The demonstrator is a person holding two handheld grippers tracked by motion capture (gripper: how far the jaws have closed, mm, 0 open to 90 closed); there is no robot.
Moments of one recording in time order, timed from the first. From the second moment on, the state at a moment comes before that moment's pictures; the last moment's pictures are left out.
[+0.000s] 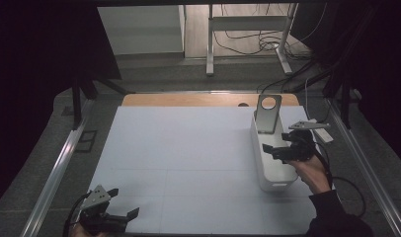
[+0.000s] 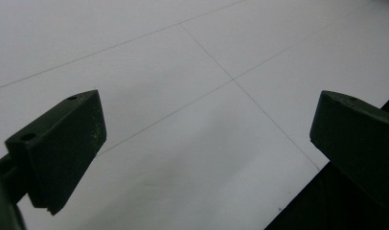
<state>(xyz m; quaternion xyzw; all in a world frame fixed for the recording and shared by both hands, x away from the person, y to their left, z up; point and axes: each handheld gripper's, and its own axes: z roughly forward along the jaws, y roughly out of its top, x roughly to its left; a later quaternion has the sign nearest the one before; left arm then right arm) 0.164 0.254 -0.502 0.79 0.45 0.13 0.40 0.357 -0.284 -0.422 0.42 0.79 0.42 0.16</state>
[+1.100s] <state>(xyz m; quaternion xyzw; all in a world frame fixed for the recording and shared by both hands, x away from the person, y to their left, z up) 0.164 0.252 -0.503 0.79 0.45 0.13 0.40 0.299 -0.273 -0.424 0.41 0.81 0.37 0.19</state>
